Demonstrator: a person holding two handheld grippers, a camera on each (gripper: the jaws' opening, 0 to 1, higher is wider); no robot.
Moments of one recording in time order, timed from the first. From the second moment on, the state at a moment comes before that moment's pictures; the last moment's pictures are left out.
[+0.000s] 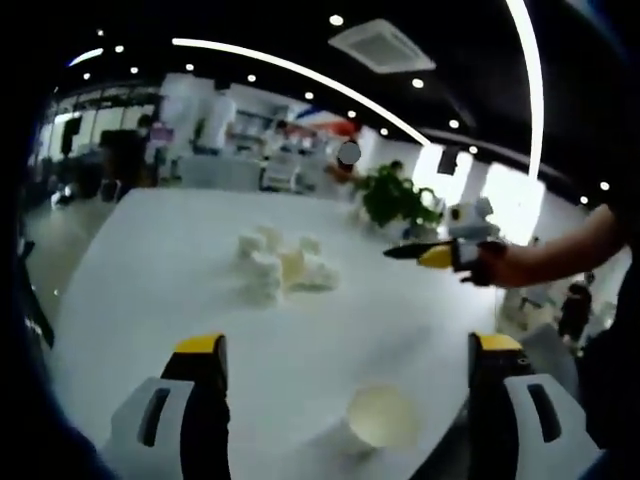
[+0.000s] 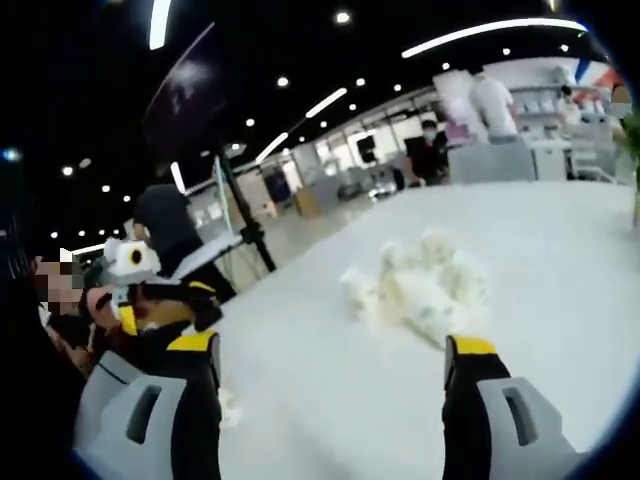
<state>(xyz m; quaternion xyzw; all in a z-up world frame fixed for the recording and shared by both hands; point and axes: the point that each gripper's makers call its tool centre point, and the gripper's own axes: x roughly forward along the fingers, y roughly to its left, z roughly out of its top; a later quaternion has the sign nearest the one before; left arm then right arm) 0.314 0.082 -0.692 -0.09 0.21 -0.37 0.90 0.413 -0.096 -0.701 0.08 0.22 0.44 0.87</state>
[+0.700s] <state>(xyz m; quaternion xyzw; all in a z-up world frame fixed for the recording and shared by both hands) 0.312 0.084 -0.703 -0.08 0.23 -0.37 0.90 0.490 -0.085 -0.731 -0.13 0.28 0.49 0.82</state>
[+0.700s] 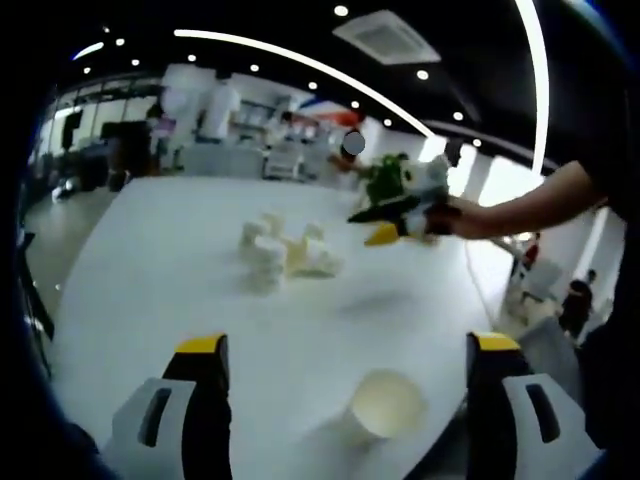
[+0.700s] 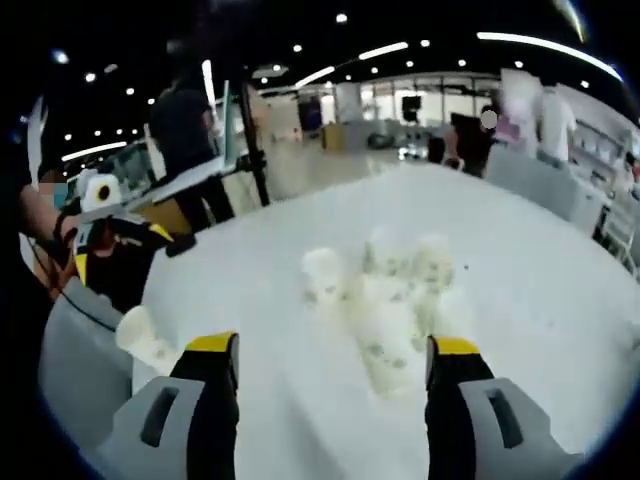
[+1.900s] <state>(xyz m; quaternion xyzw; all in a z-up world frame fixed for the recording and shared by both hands) 0.303 0.093 -0.715 -0.07 0.25 -0.35 0.90 0.534 -0.058 -0.798 -0.25 0.34 0.53 0.74</state>
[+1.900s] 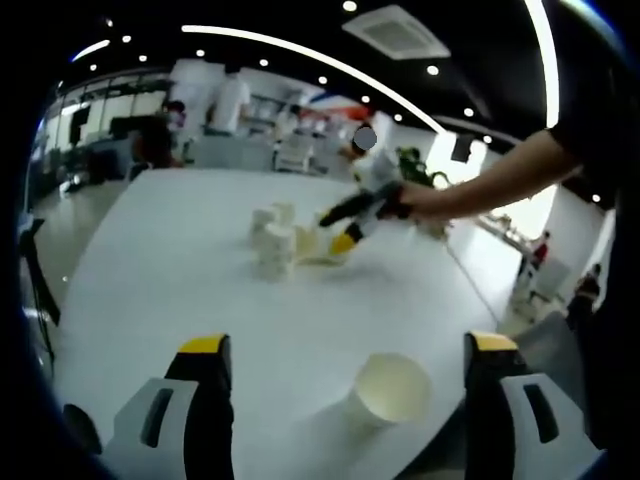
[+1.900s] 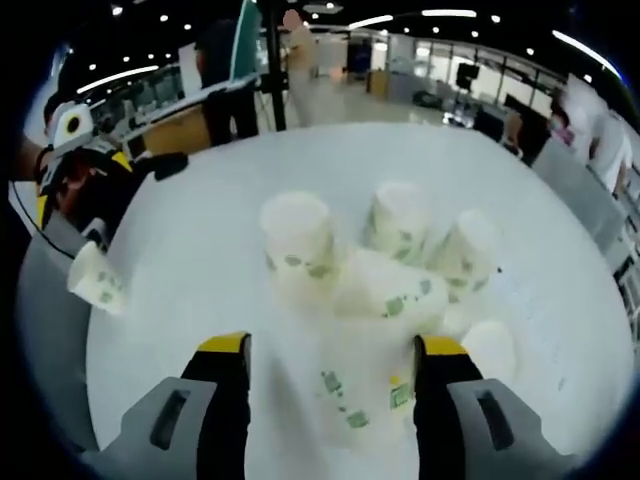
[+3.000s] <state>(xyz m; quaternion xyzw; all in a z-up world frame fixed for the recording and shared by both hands) 0.302 0.102 -0.712 -0.08 0.24 -0.33 0.91 0.522 -0.056 -0.801 -0.24 0.38 0.54 0.72</state>
